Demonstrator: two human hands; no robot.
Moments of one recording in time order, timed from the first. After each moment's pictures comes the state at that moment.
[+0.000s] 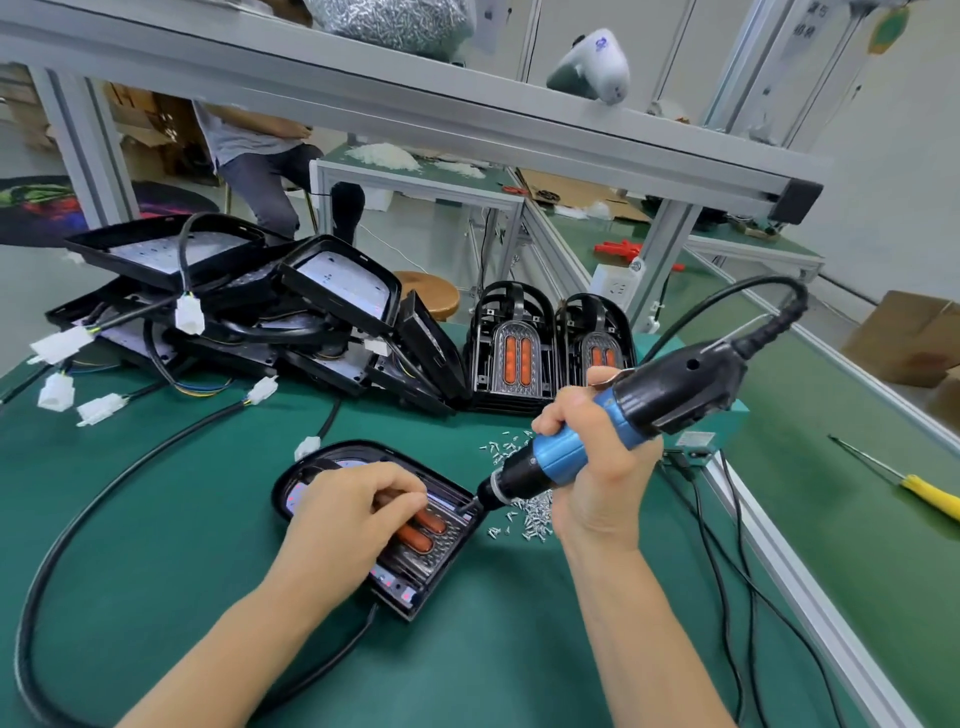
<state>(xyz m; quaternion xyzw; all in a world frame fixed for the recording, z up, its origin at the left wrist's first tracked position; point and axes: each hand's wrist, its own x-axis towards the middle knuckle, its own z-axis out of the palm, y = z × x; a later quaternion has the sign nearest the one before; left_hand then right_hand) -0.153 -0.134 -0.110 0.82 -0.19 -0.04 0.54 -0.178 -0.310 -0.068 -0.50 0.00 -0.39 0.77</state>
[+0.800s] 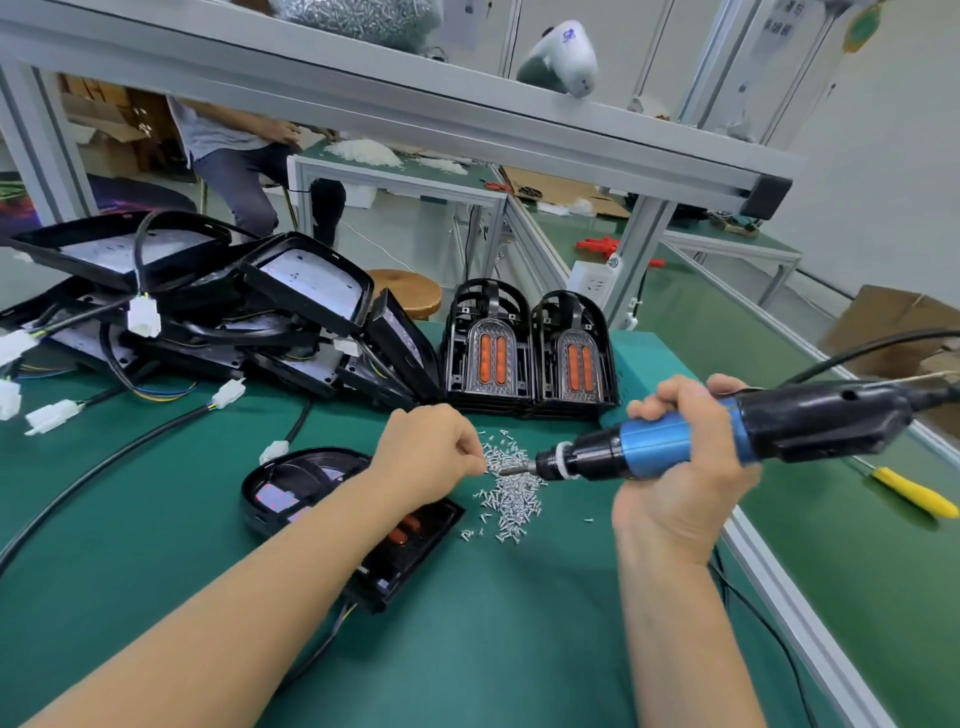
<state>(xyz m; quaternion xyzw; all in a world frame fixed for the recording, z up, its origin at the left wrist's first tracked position) -0.098 -0.225 -0.089 0.91 -0.30 -0.05 0.27 -0.203 -0.358 -0.041 -0.37 0.05 -0.53 0.76</state>
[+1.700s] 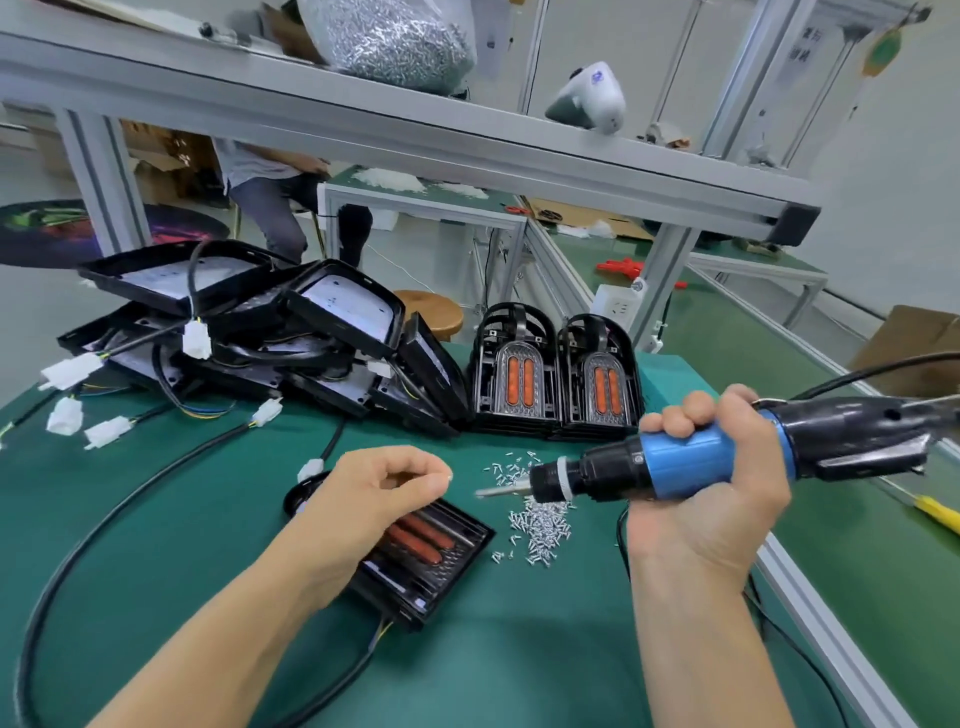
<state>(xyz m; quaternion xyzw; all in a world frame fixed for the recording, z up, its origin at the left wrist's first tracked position) -0.137 -0.142 -0.086 0.71 -0.17 -0.15 0.67 -0.207 -0.330 -0.024 -0.31 0.00 -0.45 0.84</state>
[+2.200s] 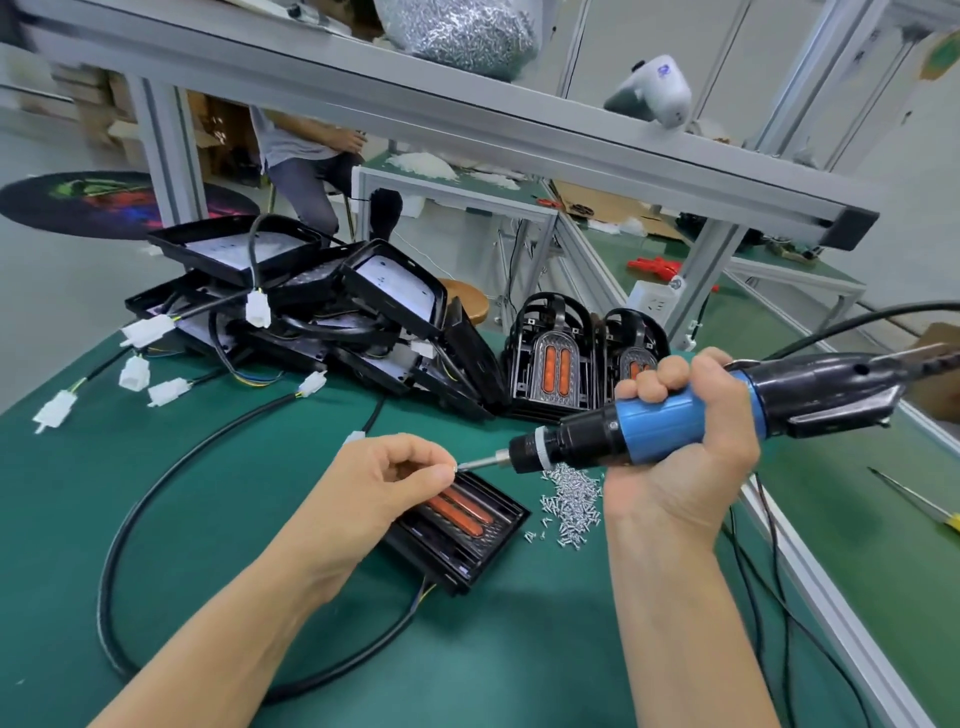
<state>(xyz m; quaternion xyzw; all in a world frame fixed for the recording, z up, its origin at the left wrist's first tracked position) -0.153 -0.110 -0.088 0.69 -0.15 -0.11 0.70 -0.190 -0.286 -0.016 -0.31 -0.02 -0.40 0.86</state>
